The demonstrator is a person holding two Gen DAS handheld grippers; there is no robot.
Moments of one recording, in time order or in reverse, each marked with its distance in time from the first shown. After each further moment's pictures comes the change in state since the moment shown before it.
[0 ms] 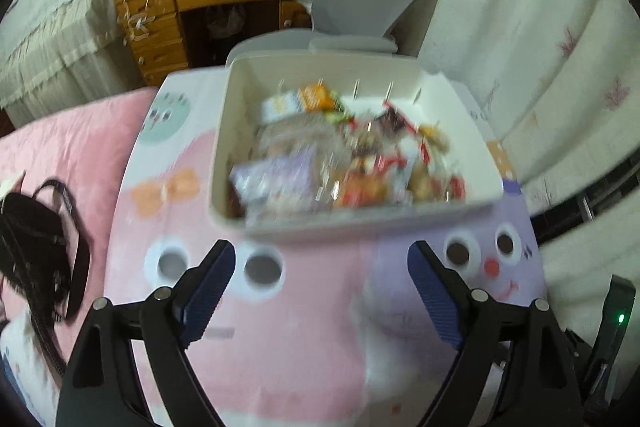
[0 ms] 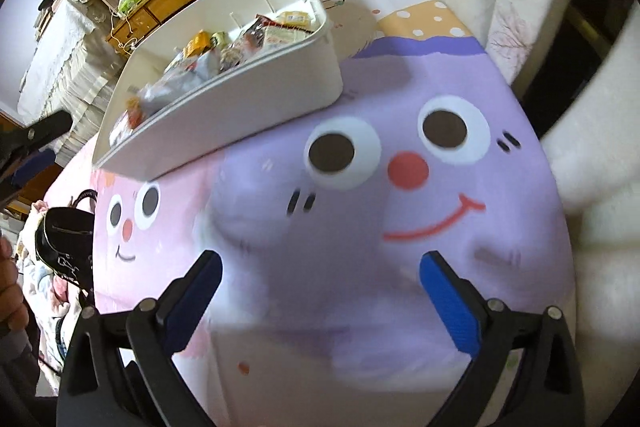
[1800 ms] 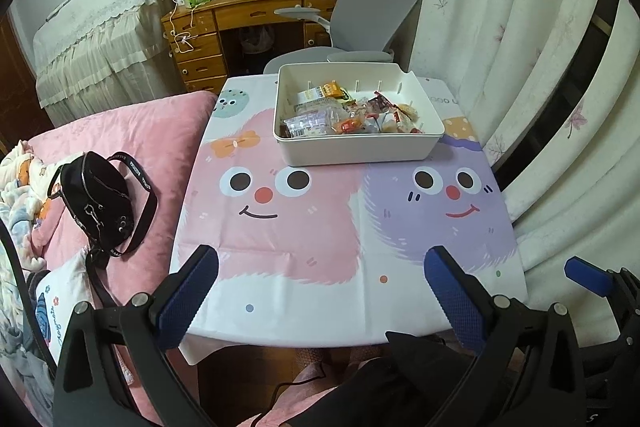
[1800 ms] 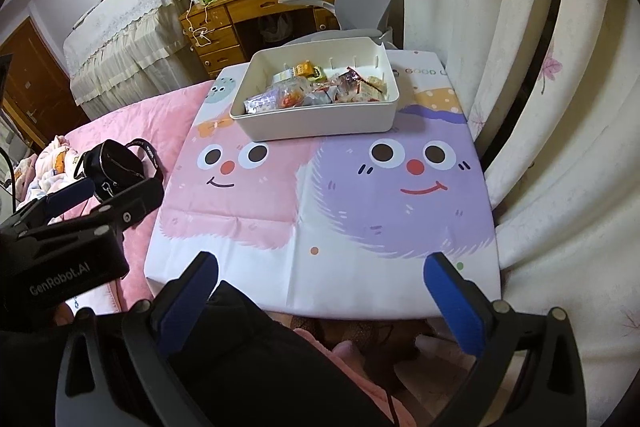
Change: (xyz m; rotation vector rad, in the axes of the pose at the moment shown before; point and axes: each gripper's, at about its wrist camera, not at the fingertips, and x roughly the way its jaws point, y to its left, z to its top) left arm -0.200 -0.031 -0.118 -0.003 -0.081 0.114; right arm -0.213 0.083 -0.109 -0.259 -0.130 -0.019
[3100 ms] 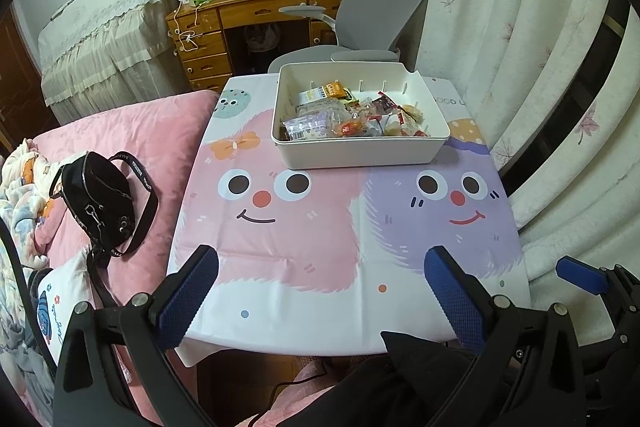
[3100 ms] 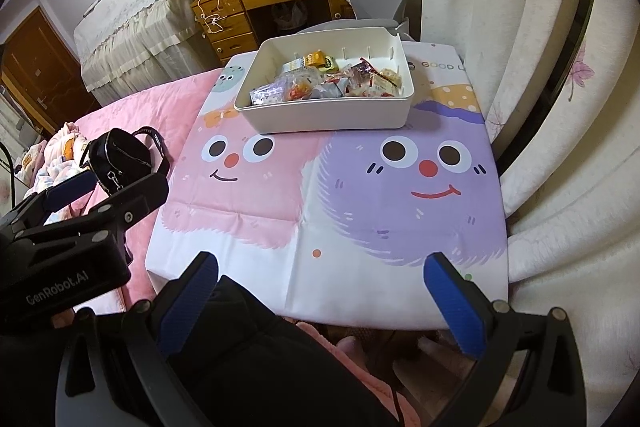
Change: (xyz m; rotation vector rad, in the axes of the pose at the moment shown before) left arm 0.012 -0.009 0.009 -0.015 0.007 0.027; right arm 0.018 -0.001 0.009 -0.033 0.040 0.038
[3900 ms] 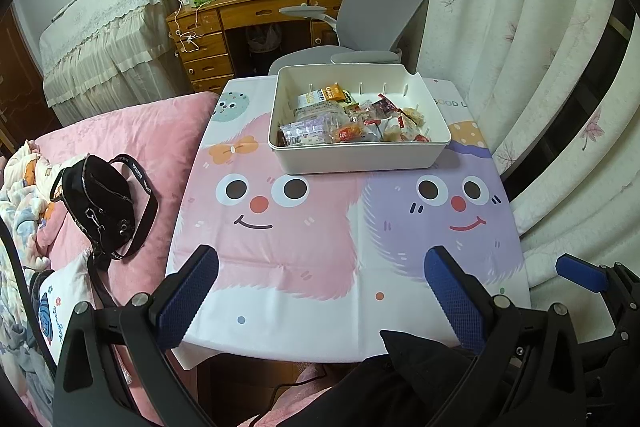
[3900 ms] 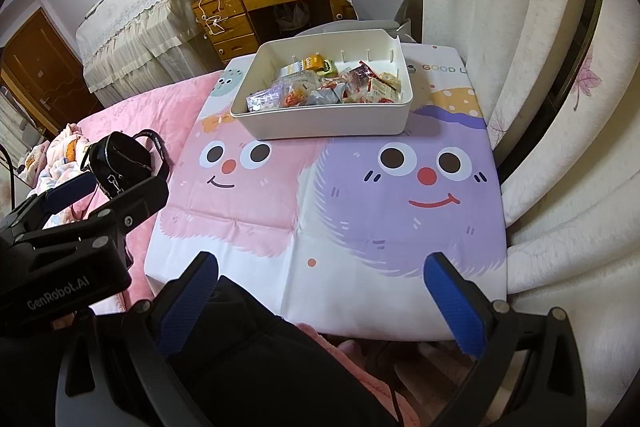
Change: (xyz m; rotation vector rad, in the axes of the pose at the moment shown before) left arm 0.004 -0.004 0.005 0.005 -0.001 0.002; right arm 0.002 -0.007 0.008 0.002 0.000 0.008
